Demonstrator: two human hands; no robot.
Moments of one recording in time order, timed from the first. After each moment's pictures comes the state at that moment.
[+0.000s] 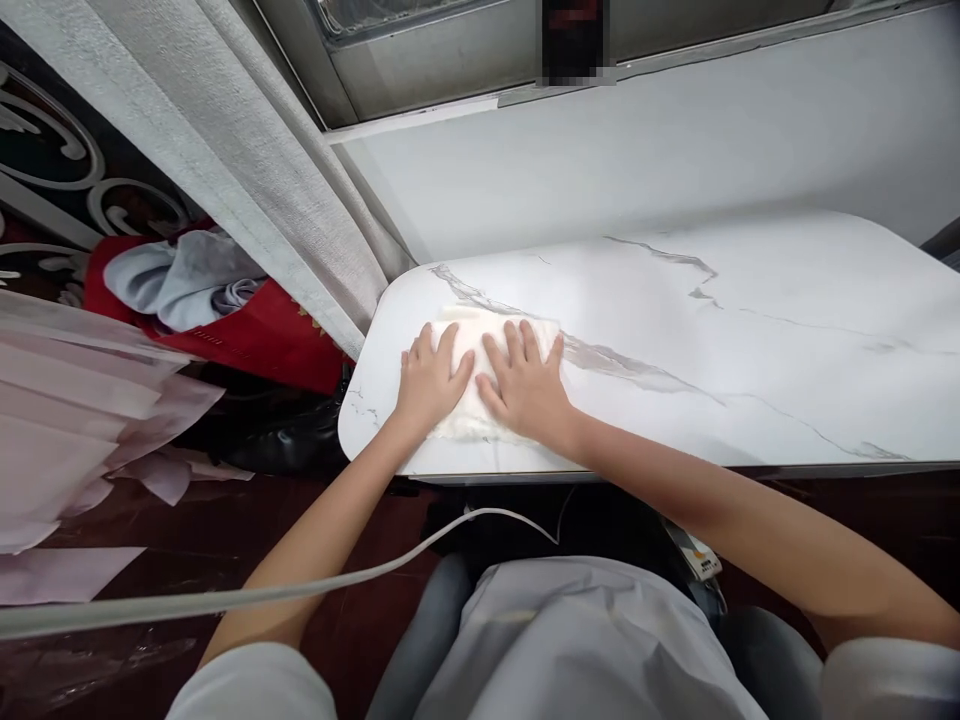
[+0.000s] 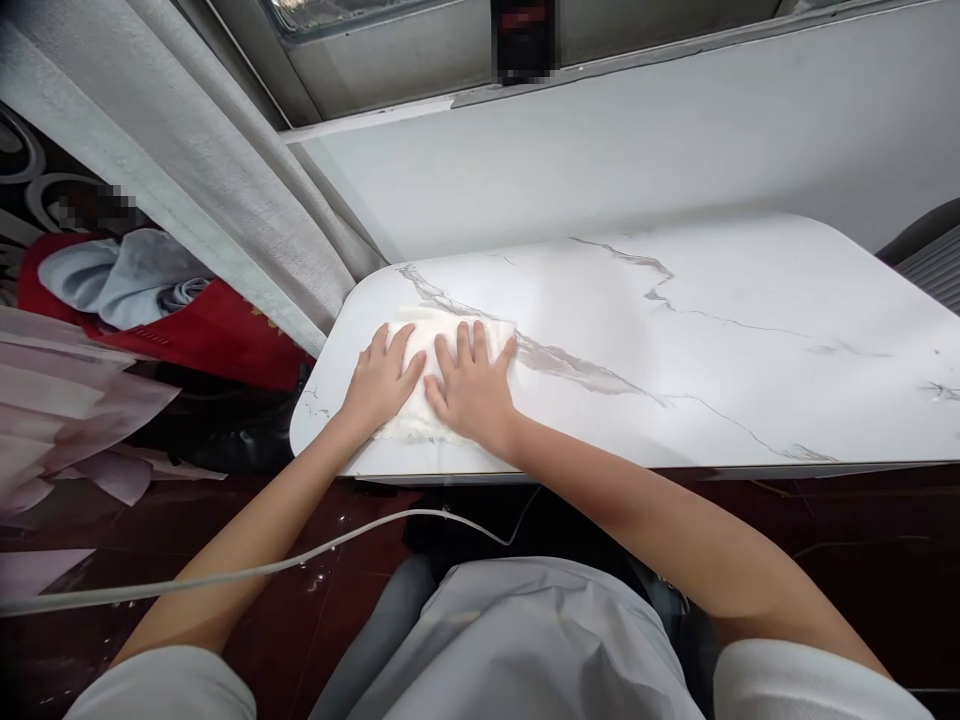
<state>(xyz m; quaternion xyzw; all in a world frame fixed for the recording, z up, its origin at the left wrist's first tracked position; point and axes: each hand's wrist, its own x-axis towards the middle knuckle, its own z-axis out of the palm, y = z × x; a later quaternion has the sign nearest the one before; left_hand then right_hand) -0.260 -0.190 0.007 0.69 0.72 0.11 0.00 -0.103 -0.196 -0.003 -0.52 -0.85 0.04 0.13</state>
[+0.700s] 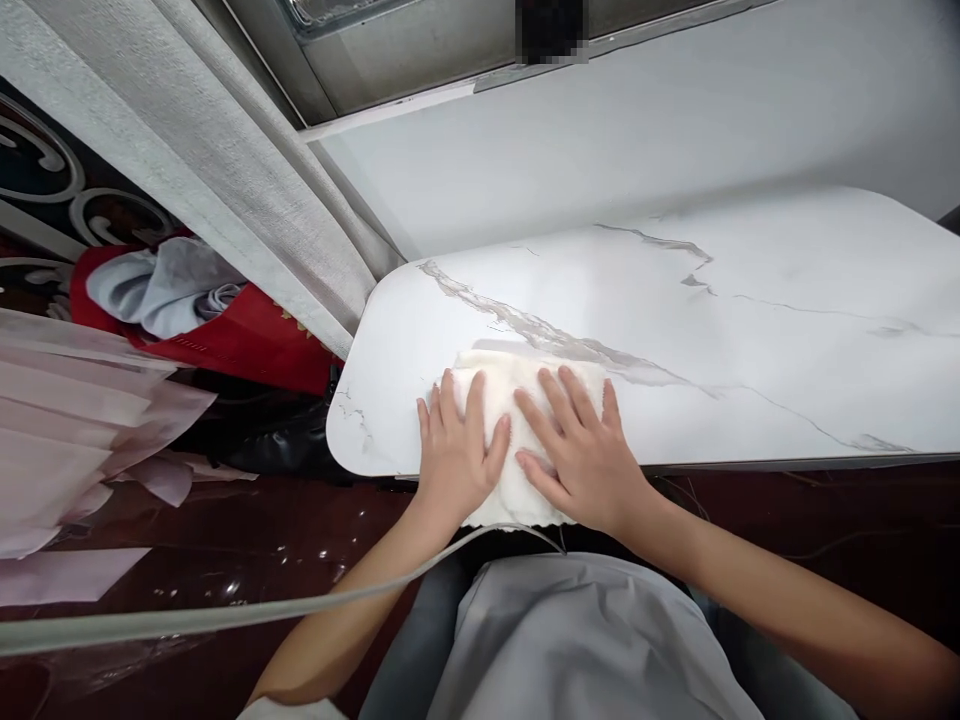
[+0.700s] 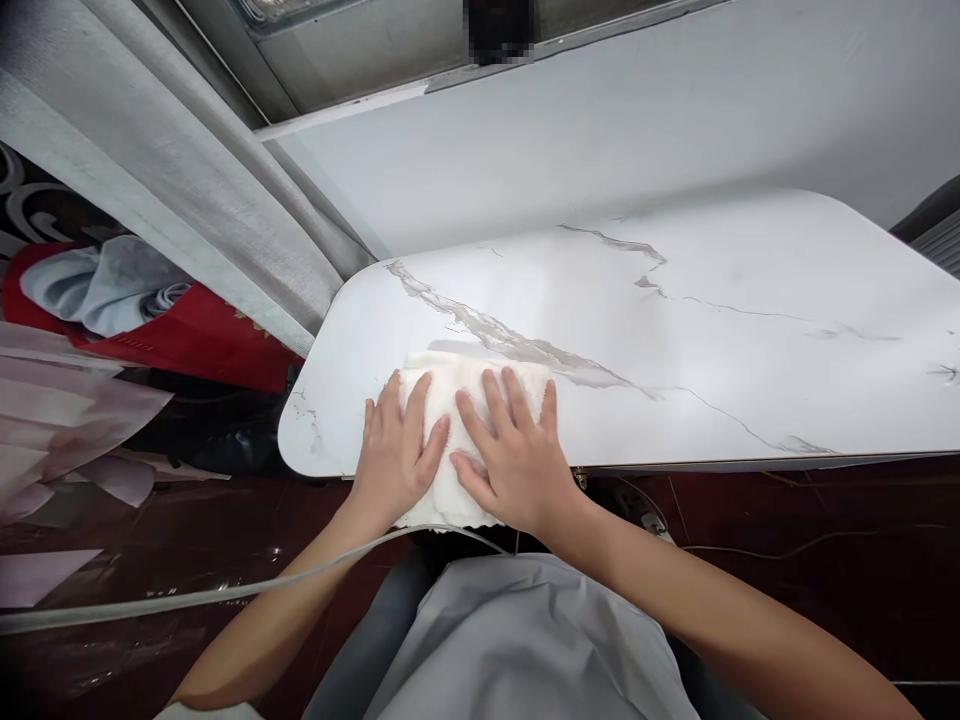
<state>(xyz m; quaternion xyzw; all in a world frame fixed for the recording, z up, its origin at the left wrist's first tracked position) -0.204 -0.278 -0.007 0.74 0.66 0.14 -0.05 -0.026 -0.271 -0.018 -0.45 -0.86 -0.02 0.22</state>
